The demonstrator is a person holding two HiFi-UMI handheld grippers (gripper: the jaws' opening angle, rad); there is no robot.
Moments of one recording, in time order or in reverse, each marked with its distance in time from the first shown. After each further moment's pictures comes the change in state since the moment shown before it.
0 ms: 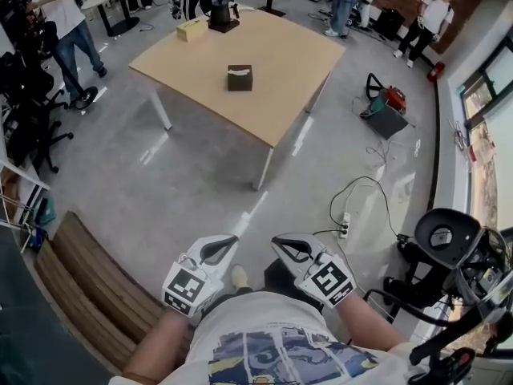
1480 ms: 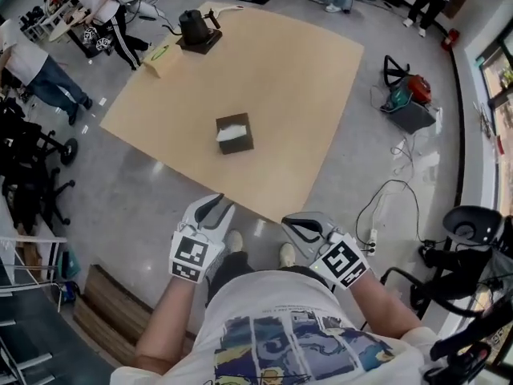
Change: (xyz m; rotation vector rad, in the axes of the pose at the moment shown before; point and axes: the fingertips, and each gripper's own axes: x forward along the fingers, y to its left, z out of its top) left arm 0.268 0.383 0.085 0.149 0.146 0.118; right arm 0.196 -0.358 0.061 0.085 -0.007 -0.050
